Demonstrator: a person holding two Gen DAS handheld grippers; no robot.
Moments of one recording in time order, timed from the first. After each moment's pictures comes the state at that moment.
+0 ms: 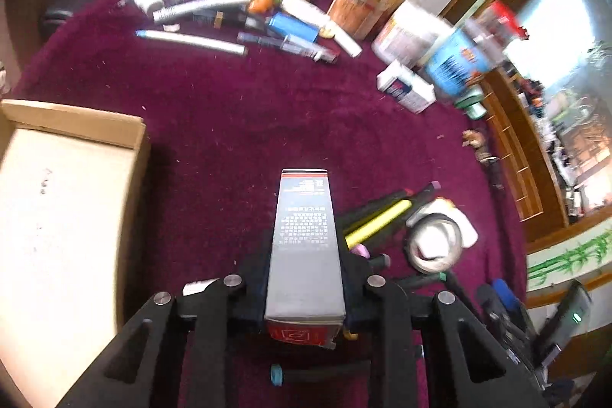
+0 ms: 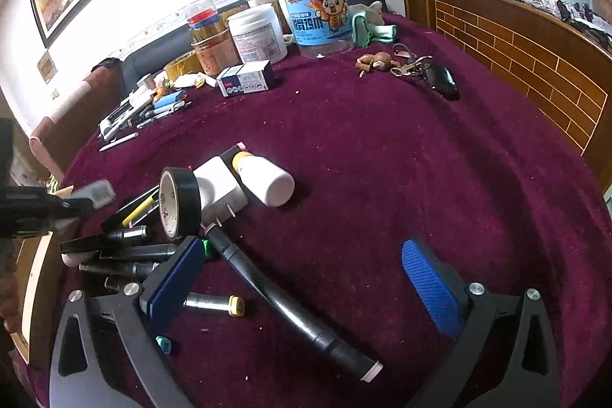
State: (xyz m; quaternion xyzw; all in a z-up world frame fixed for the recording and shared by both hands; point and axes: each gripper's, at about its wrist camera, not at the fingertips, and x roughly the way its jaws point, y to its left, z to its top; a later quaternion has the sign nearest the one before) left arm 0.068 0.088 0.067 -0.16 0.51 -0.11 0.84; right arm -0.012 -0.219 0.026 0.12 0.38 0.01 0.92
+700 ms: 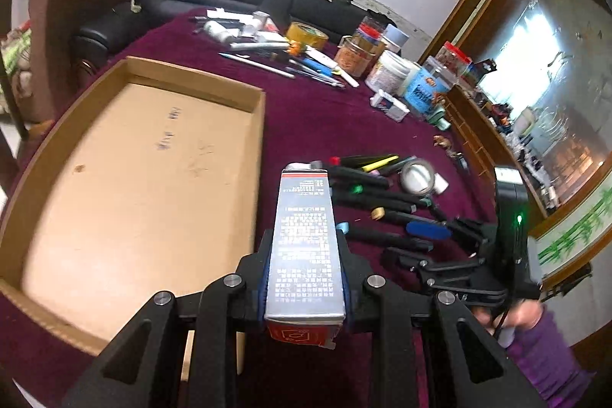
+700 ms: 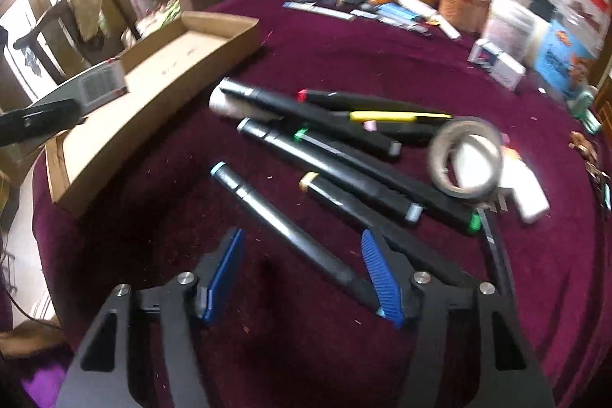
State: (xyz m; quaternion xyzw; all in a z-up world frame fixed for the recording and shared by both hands) left arm -0.089 0.165 0.078 -0.17 0.41 -0.10 0.89; right arm -0.025 -0.051 0.027 -0.14 0.47 0.29 0.82
